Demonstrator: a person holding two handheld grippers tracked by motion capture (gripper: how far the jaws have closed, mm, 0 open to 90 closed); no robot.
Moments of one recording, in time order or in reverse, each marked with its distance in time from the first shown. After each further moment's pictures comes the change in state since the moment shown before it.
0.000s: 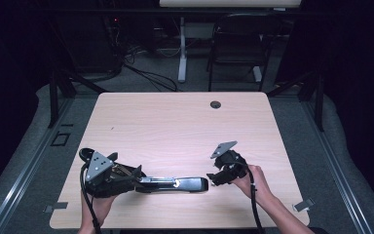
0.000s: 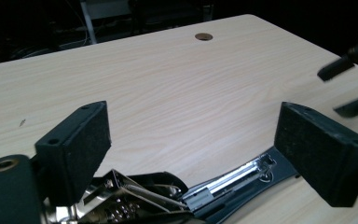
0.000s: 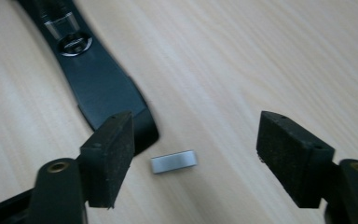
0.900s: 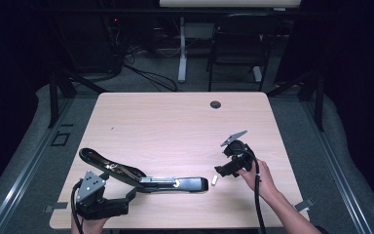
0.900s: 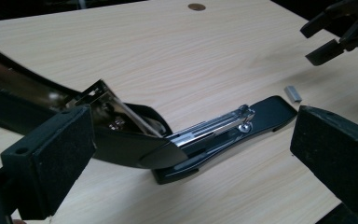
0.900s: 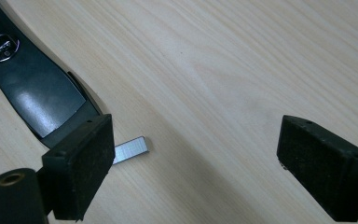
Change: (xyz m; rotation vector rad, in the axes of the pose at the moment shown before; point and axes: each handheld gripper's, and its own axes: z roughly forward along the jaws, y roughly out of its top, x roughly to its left) left arm -0.006 -0.030 -0.032 0.073 -0.015 -0.052; right arm -0.037 -0.009 0.010 0.077 -0.010 0.174
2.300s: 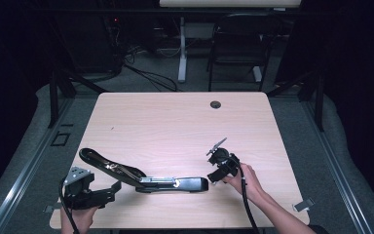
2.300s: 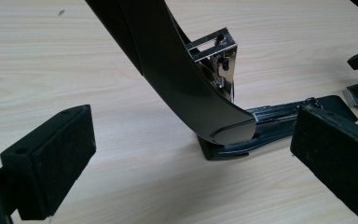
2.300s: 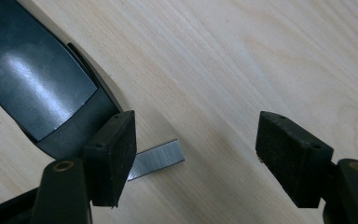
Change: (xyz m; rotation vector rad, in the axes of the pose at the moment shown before) left arm 0.049 -0.011 0.012 0.110 0.081 -0.200; right arm 0.029 0.006 0.041 0.163 -0.012 -0.042
